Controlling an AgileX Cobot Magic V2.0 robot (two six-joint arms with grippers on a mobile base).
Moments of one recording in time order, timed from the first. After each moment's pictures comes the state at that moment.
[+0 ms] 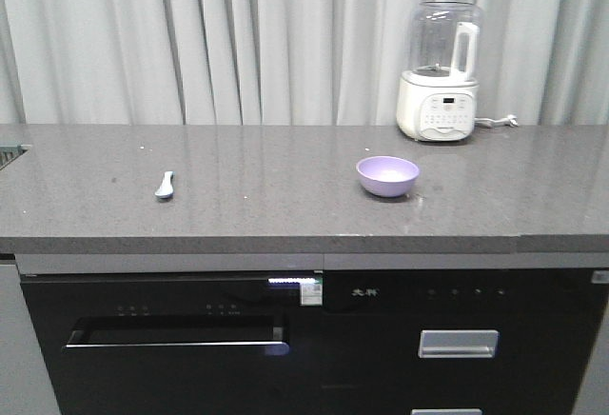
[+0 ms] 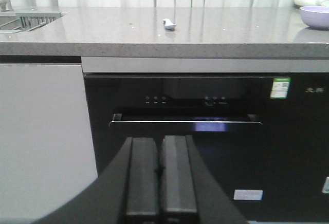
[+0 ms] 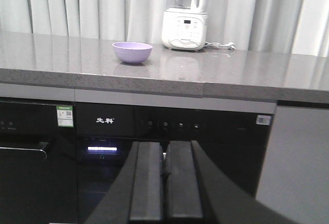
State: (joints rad) left arm 0.03 -0.01 0.03 -0.06 0.19 0.04; right arm -0.02 -0.01 0.03 -0.08 0.08 0.01
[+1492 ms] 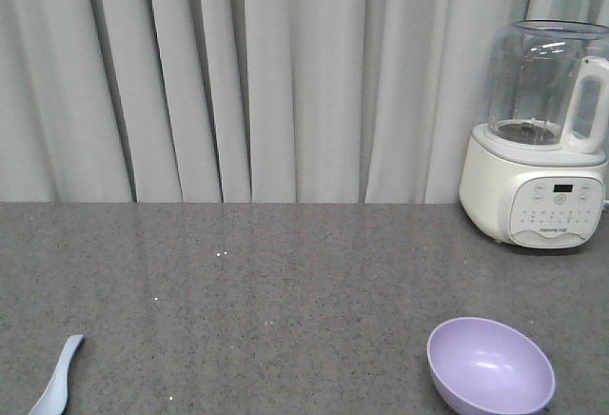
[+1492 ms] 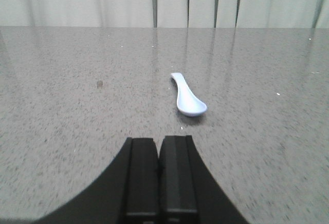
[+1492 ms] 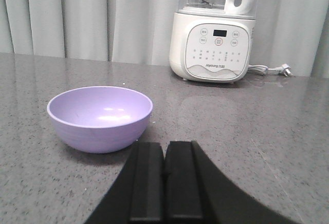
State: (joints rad) left arm 0.03 -0.01 0.03 -0.06 0.19 0.04; right arm -0.02 -0.01 0.03 -0.08 0.08 0.01
